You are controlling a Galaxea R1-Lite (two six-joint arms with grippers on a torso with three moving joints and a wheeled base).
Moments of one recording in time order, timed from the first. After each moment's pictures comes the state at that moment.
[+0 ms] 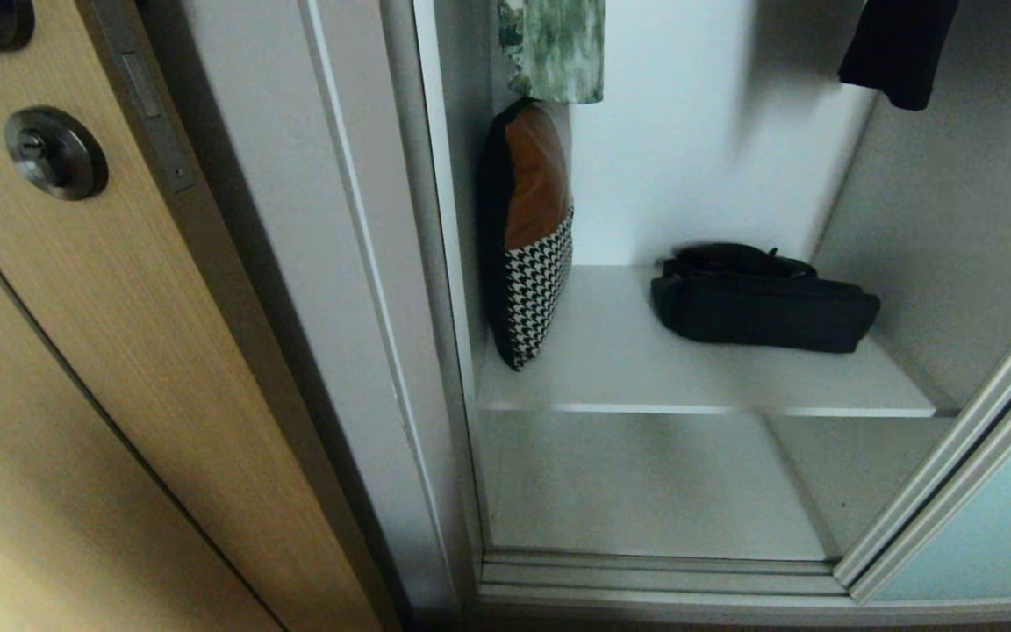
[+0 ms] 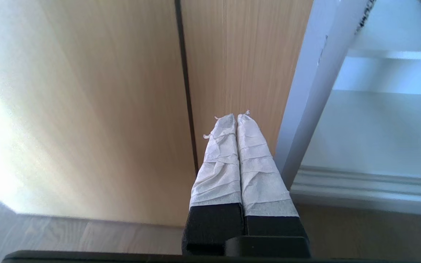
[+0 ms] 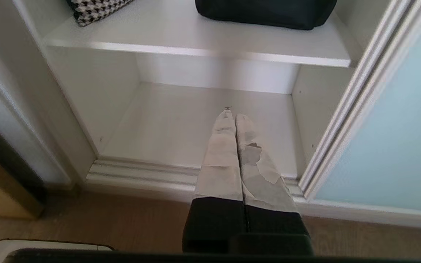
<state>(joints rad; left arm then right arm) 0.02 0.00 0.00 0.00 0.00 0.00 0.01 0.00 0.00 0.00 -0.01 0.01</state>
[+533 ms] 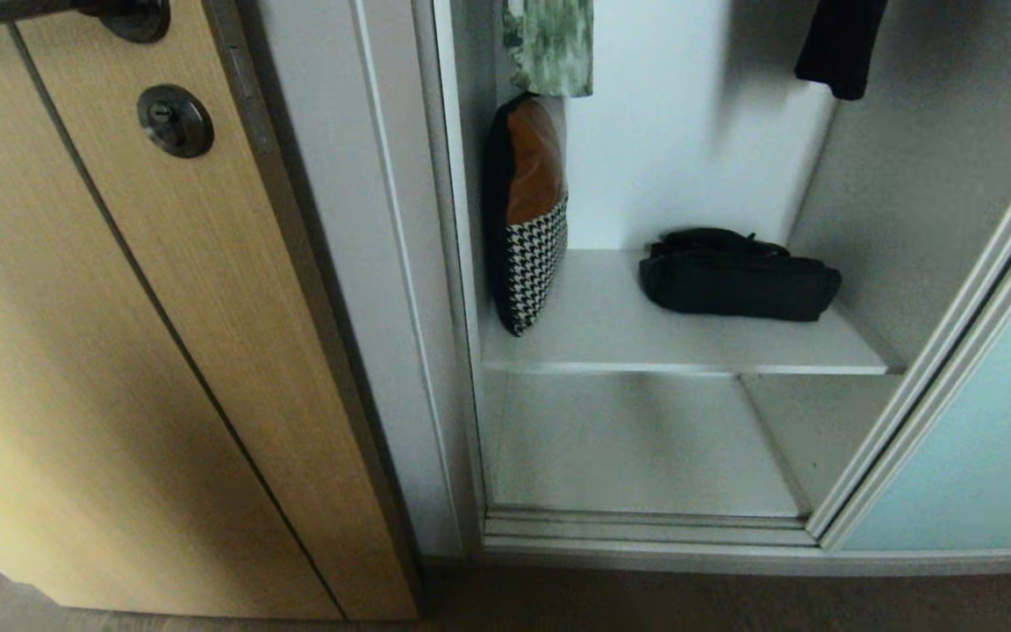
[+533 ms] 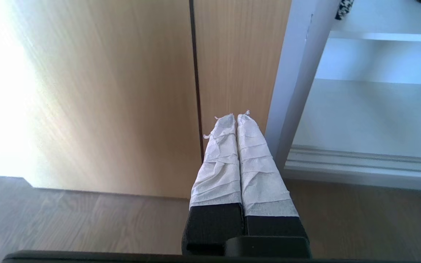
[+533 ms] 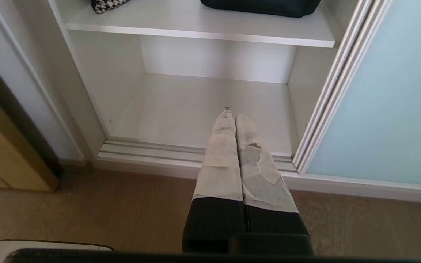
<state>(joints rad) 0.02 0.00 0.00 0.00 0.00 0.00 0.01 0.00 0.00 0.00 -0.01 0.01</state>
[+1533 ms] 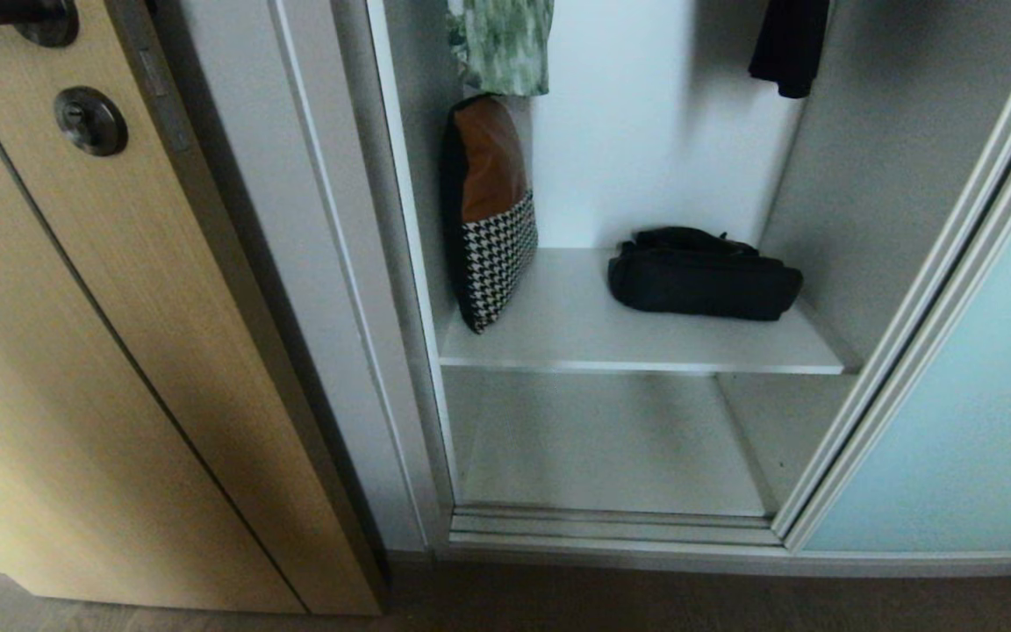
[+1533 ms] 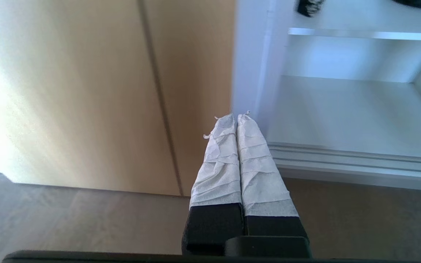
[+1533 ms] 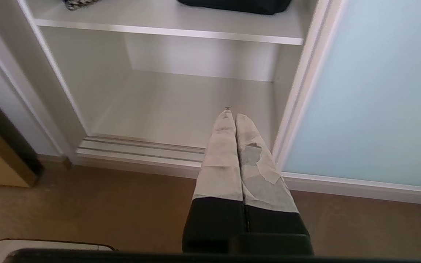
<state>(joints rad) 0.02 0.00 0.00 0.00 0.00 0.00 0.01 0.00 0.00 0.00 -0.01 0.01</state>
